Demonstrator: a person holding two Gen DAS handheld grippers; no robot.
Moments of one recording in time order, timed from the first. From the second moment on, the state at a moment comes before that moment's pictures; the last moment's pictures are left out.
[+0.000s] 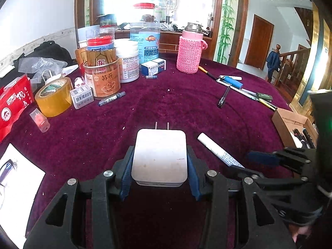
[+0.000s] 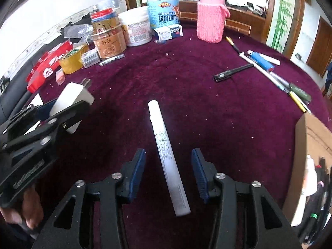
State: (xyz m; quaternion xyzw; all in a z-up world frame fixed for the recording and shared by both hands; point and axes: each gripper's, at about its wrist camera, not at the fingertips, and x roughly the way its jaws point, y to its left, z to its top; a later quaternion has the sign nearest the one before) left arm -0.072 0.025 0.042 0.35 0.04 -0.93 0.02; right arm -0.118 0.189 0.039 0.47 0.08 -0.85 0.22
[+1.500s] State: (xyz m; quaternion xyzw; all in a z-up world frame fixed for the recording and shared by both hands) left arm -0.065 0.051 0.038 0.34 -0.01 -0.94 0.02; right arm -0.064 0.214 0.061 0.38 0.00 -0.91 0.19
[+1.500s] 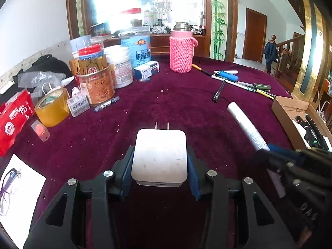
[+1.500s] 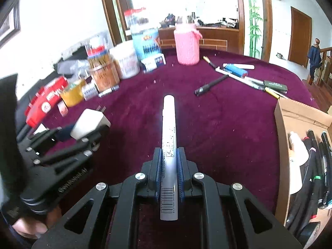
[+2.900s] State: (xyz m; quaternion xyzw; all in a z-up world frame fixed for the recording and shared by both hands) left arm -0.043 0.078 0.053 0.27 -0.05 -0.96 -0.01; right arm -0.043 0.270 0.096 0.34 -0.07 -0.93 0.15
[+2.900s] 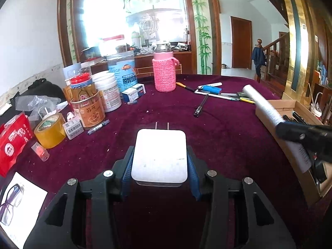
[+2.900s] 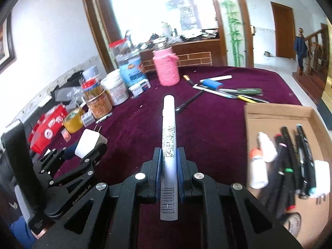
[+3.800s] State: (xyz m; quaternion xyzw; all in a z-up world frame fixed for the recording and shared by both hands) left arm -0.012 0.116 0.081 0.23 -0.08 -0.97 -0.04; right arm 0.003 0.365 0.100 0.31 -0.15 -0.93 0.08
